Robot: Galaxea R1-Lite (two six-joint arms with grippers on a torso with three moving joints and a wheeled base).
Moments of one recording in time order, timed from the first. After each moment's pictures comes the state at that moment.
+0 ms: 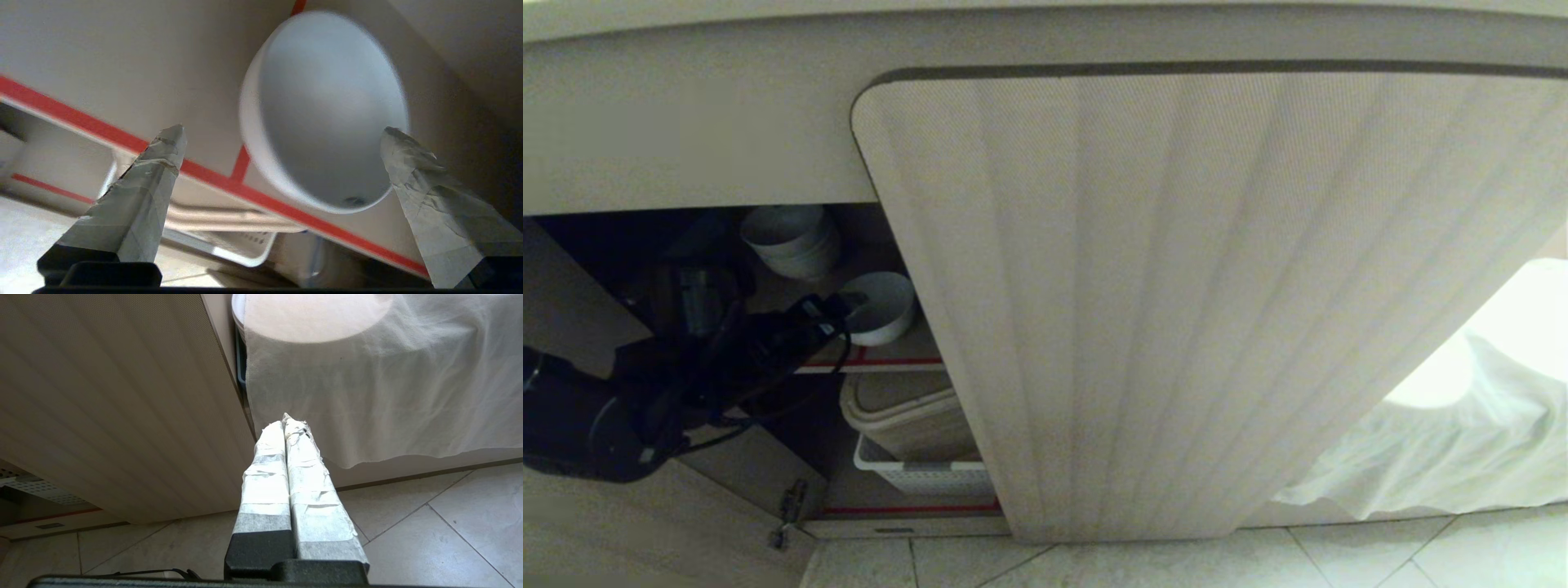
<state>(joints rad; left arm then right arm) -0.07 1.77 -0.69 -0.76 0.05 -0.69 0.01 0.00 0.00 -0.01 -0.05 0.19</state>
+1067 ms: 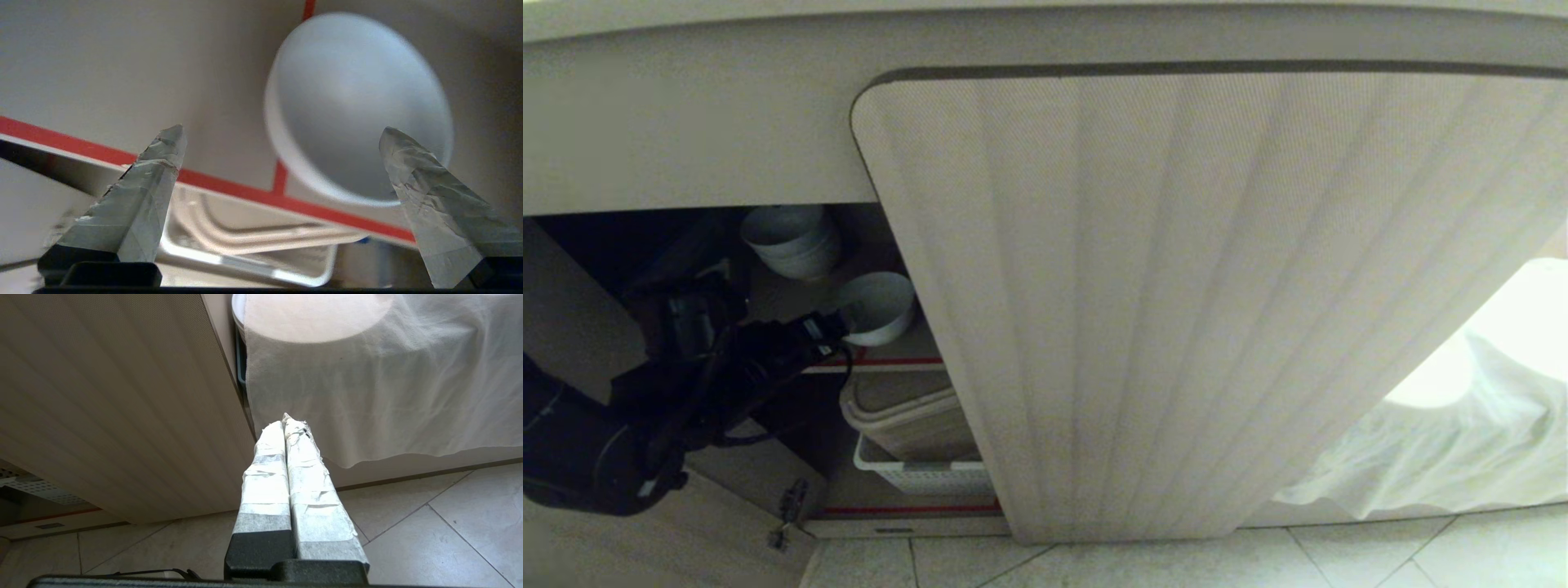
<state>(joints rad) -0.05 1.81 -0.59 -0.97 0.07 -0.43 0.01 0.00 0.00 -0.01 -0.05 0.19</state>
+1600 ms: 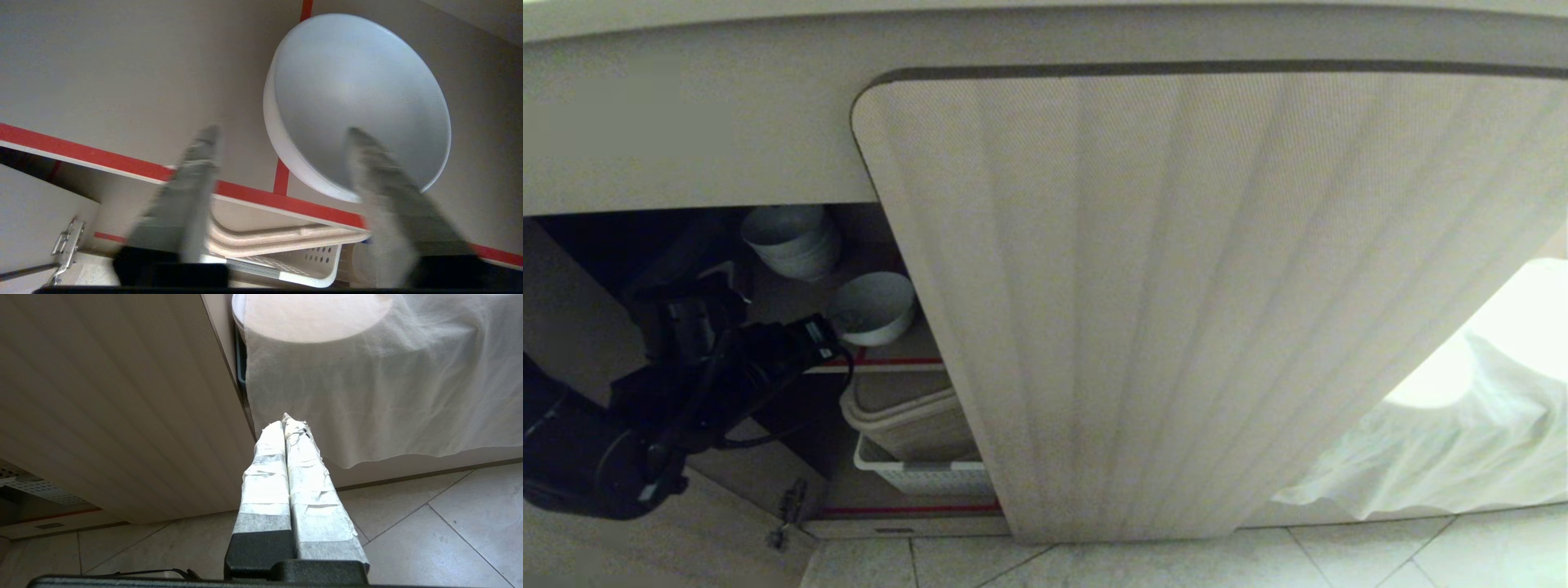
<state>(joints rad) -0.05 1.81 -0.58 -1.00 0.07 -0.40 0.01 0.00 0.00 -0.01 -0.05 0.18</state>
